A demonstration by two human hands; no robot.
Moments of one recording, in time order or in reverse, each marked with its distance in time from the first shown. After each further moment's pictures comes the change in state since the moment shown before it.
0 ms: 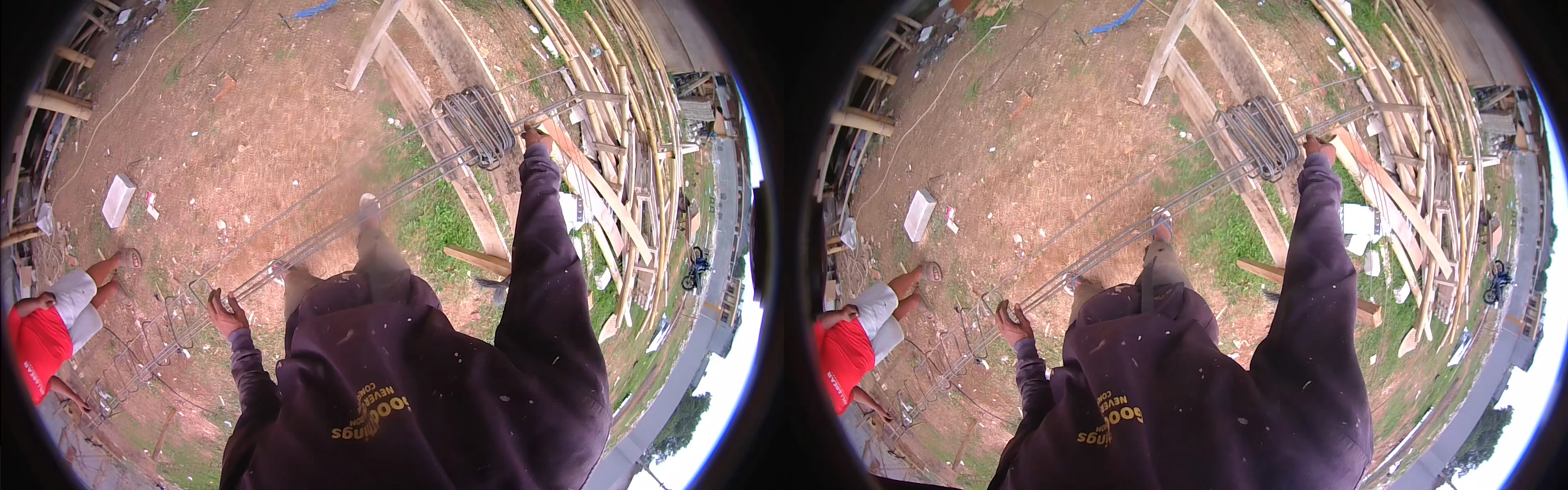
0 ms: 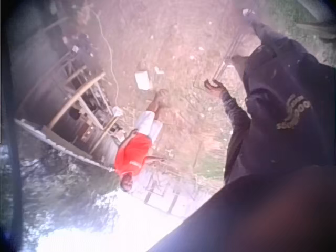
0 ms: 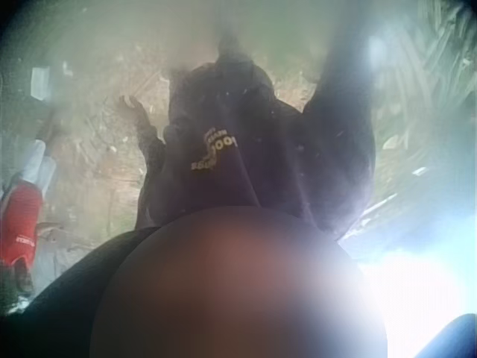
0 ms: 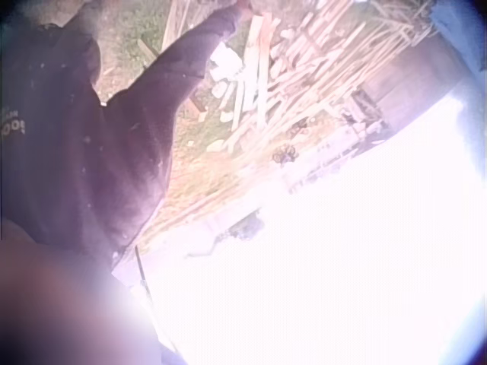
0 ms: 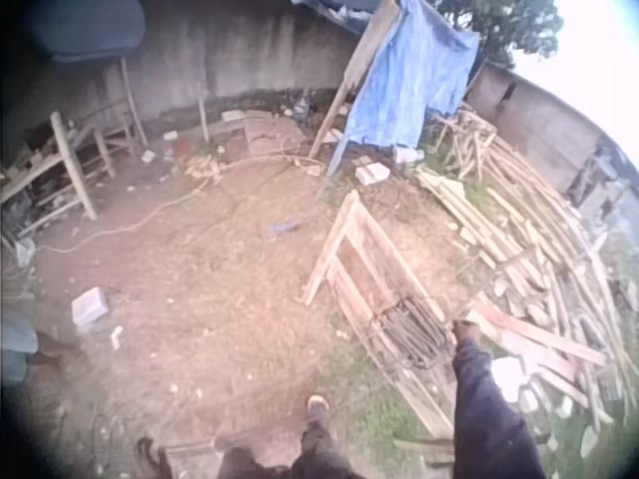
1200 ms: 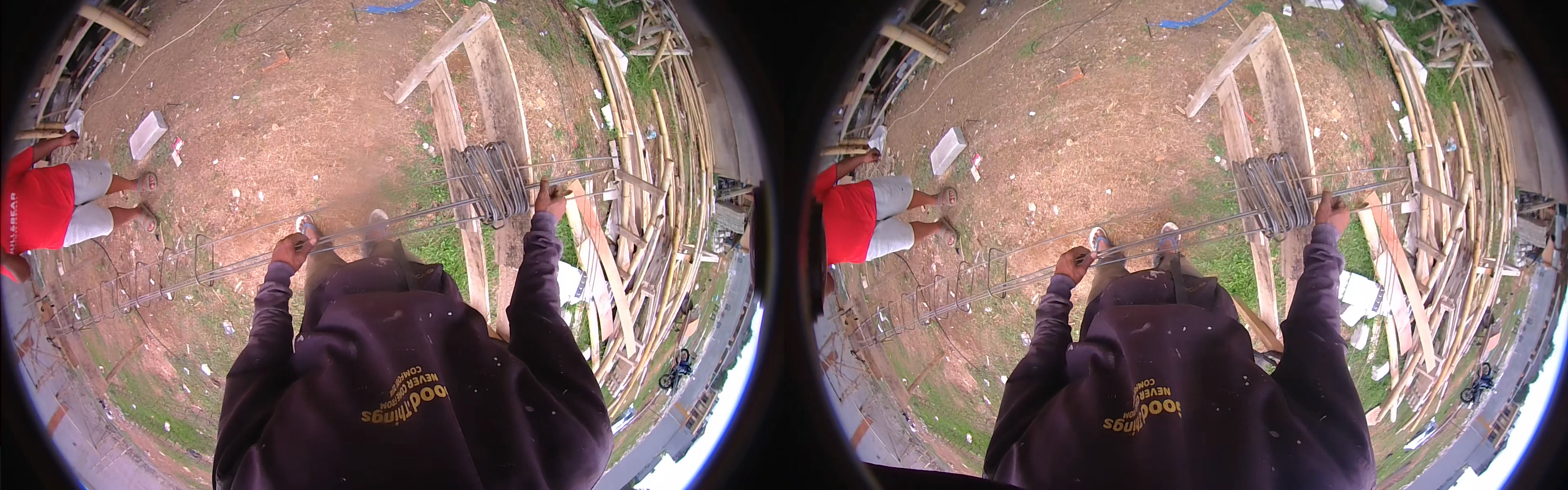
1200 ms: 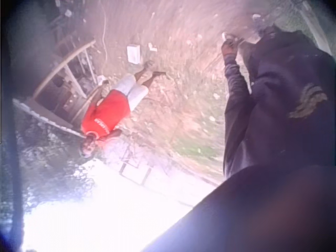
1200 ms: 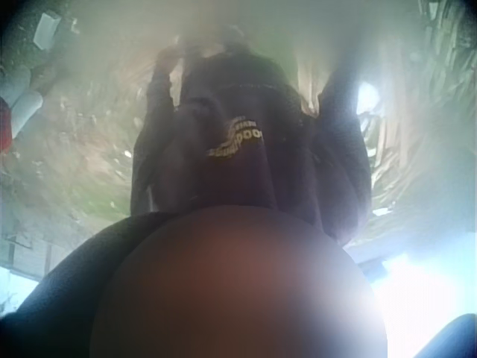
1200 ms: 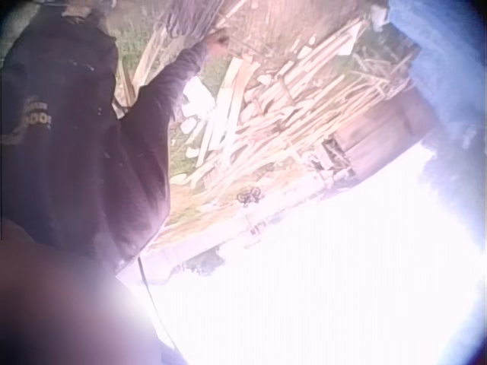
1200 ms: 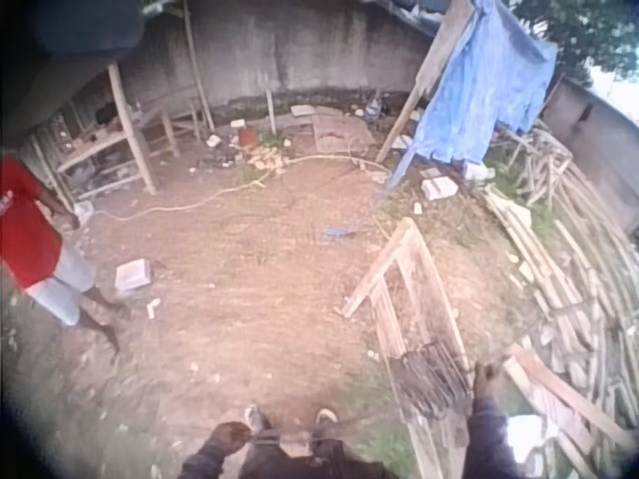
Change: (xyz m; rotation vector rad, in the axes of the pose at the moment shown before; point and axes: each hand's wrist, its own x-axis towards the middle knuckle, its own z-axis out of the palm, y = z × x) left_hand 0.062 0.203 0.117 -0.353 -0.730 -0.123; right_hand -0.012 -0.071 0.016 -0.102 0.078 -0.472
